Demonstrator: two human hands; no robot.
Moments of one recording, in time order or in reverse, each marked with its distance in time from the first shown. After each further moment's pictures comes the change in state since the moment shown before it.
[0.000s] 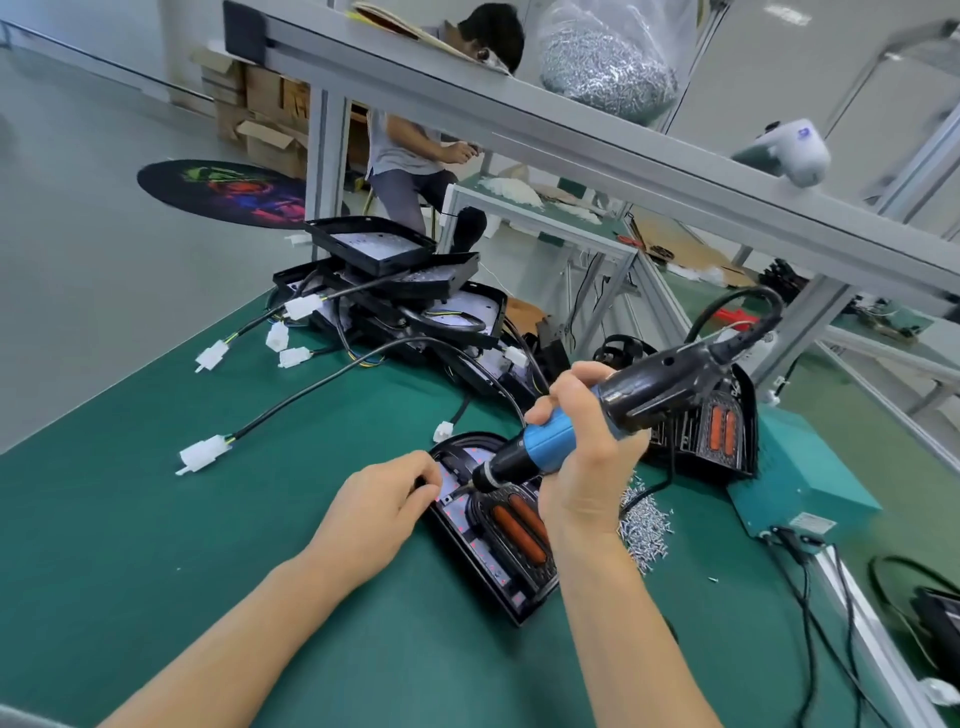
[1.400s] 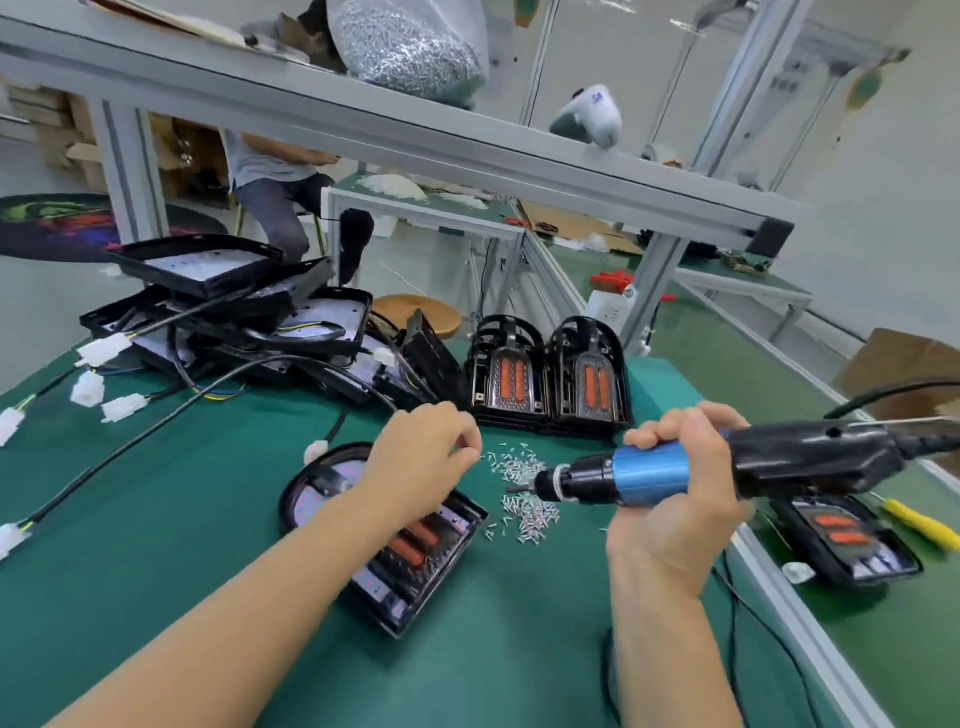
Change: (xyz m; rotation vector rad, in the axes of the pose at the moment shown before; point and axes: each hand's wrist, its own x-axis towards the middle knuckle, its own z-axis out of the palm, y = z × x) left_hand 0.078 0.118 0.061 0.217 -0.204 0.288; right_hand 0.004 -0.082 -0.115 0.157 0.473 -0.298
